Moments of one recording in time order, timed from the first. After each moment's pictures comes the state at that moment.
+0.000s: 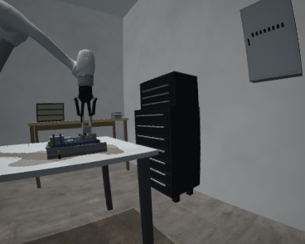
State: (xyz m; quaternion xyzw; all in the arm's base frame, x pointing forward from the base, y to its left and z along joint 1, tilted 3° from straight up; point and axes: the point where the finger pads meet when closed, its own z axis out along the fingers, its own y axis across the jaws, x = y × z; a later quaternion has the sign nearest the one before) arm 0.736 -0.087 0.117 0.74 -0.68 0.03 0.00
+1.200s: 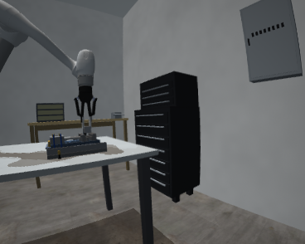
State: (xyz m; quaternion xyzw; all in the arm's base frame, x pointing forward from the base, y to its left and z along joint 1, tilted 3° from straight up) arm 0.736 -0.088 0.116 0.74 -0.68 0.03 0.00
